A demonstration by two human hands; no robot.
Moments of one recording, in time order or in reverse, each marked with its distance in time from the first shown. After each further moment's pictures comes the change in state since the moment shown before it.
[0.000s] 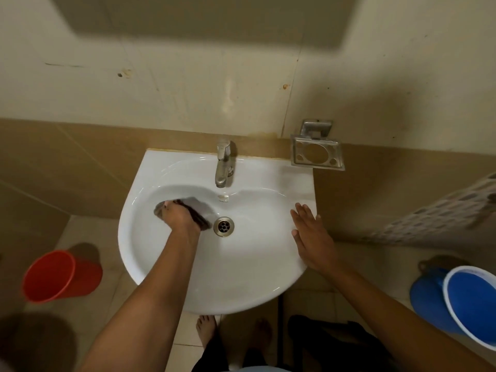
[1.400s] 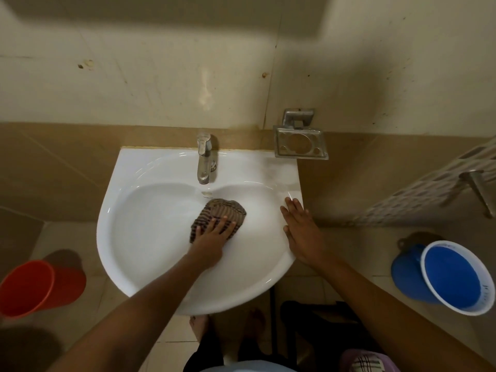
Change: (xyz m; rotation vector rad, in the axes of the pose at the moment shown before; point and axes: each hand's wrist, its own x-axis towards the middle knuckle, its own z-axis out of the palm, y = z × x) left_hand 0.009 -0.099 -0.032 2.148 -0.860 0.918; right_hand -0.007 0.004 0.003 -0.034 0.010 0.023
